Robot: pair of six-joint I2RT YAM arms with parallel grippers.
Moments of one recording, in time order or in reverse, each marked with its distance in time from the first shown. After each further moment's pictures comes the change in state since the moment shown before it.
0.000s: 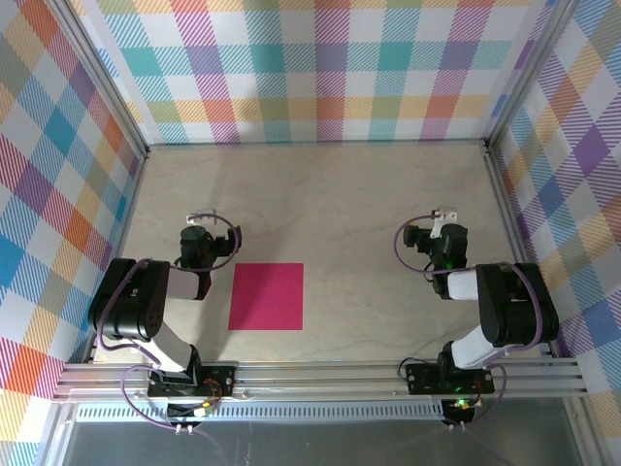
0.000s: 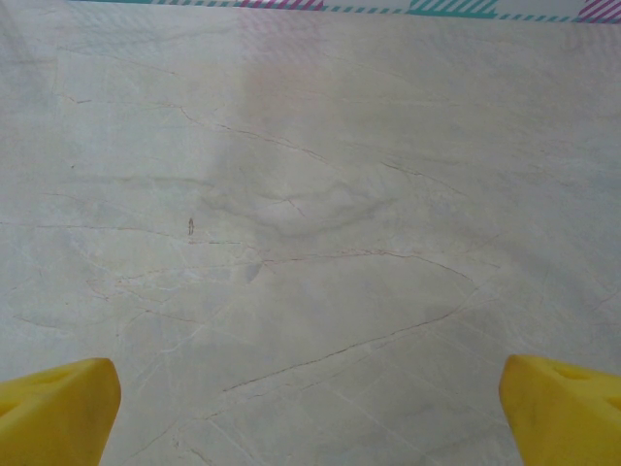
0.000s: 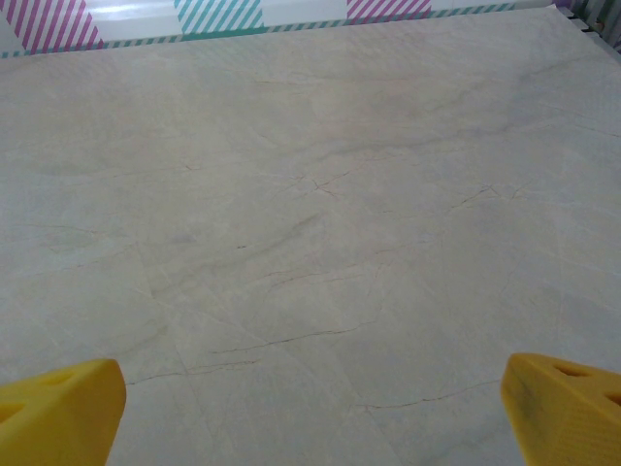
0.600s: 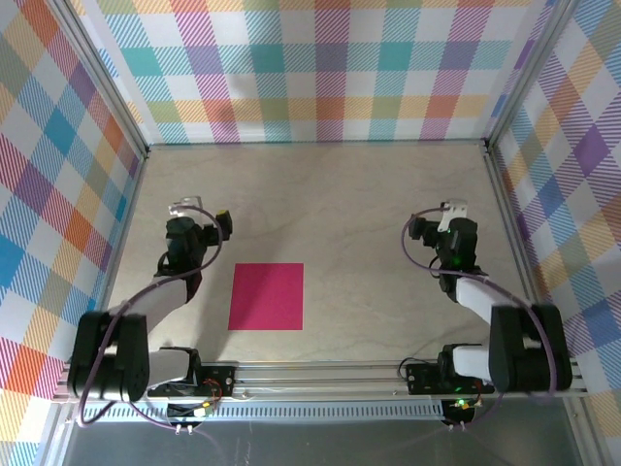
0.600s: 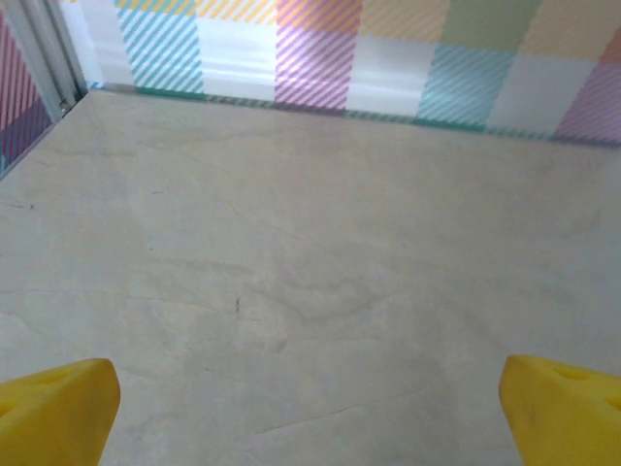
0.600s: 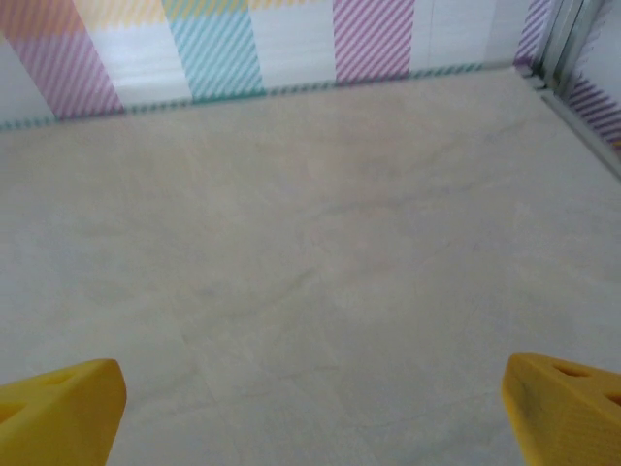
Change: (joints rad) left arm 0.000 -0.380 0.078 -0.372 -0.066 -0.080; right arm 0.000 -0.310 0.061 -0.316 0.010 0.044
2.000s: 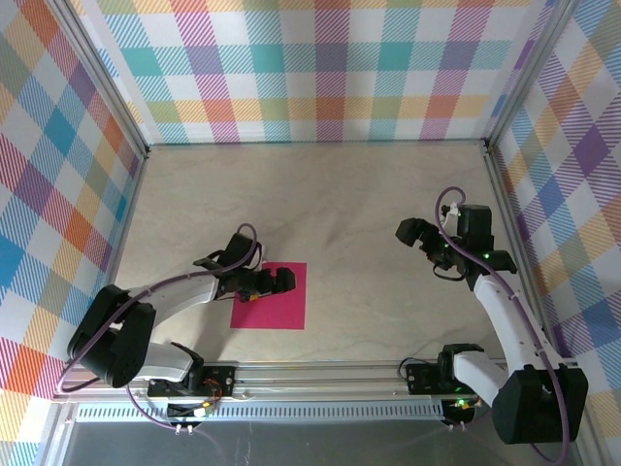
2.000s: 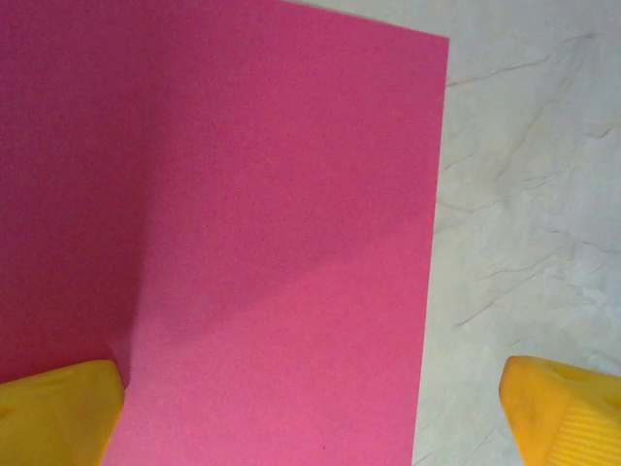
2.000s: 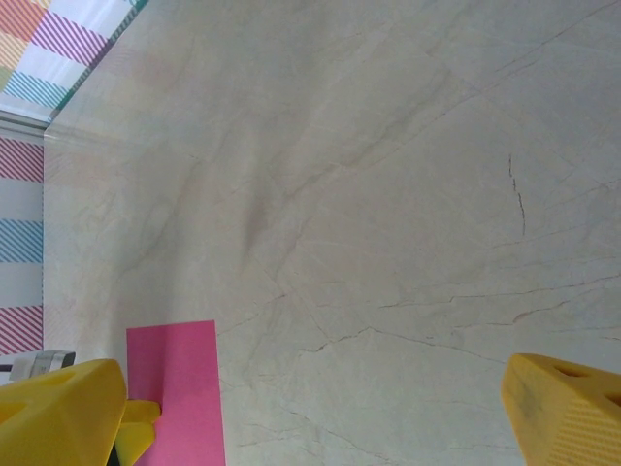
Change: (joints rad) left arm -0.444 0.156 0.126 -0.700 0.483 -0.481; right arm -0.001 -0.224 0.318 -0.989 -0.485 0.440
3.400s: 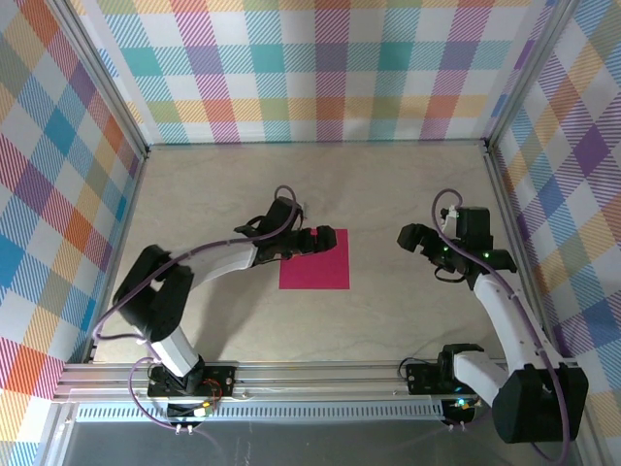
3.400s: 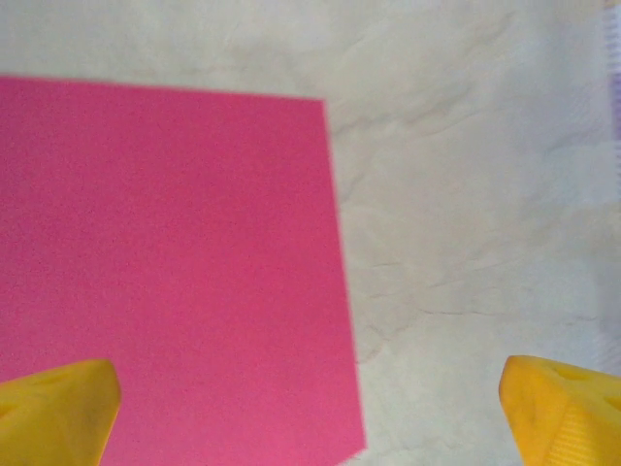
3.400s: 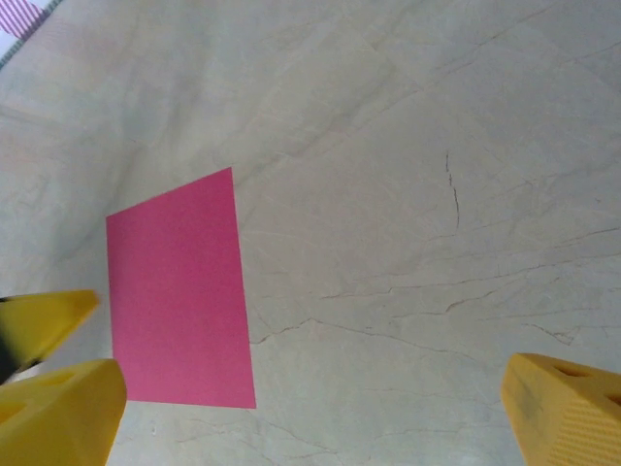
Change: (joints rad) left arm -0.126 0.259 0.394 0.154 -0.115 -0.087; right arm 0.022 0.029 0.014 -0.060 0.089 -0.099
